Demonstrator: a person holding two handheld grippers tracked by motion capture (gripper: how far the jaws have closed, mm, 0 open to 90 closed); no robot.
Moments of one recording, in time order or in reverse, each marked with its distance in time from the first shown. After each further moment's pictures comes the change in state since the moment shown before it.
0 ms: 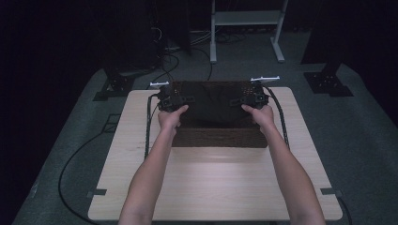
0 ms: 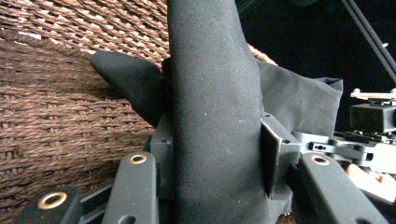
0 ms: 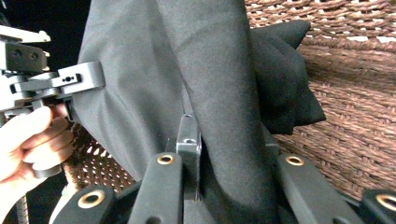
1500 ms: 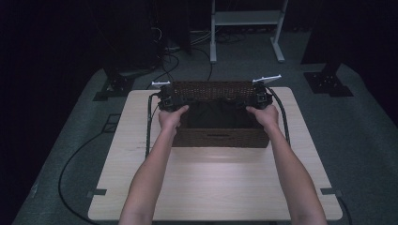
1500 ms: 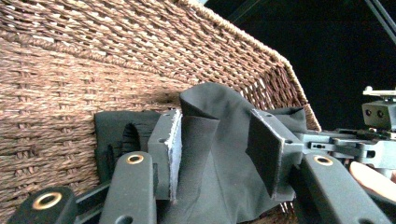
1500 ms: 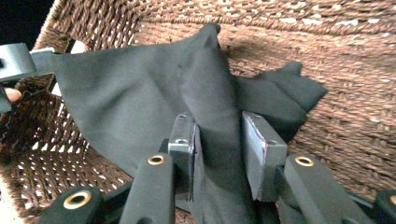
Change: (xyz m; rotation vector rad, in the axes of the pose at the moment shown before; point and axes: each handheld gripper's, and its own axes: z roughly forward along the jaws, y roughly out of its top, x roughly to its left) left arm -0.003 0.001 -0.001 -0.008 0.038 0.015; right arm -0.006 0.002 -0.010 0.064 -0.202 0.000
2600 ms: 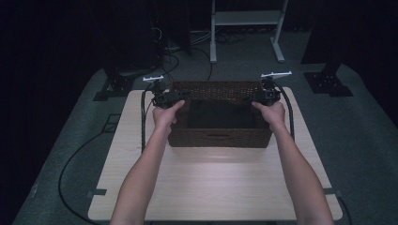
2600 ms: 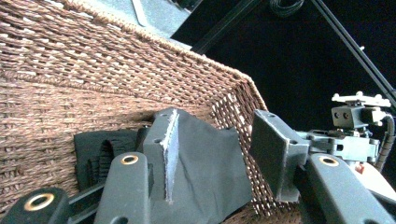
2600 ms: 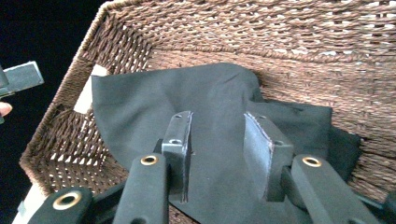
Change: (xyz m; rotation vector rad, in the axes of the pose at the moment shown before) left arm -0.021 0.009 -0.031 -0.053 -0.079 0.043; right arm 0.001 0.002 -0.029 -0.089 0.037 0.004
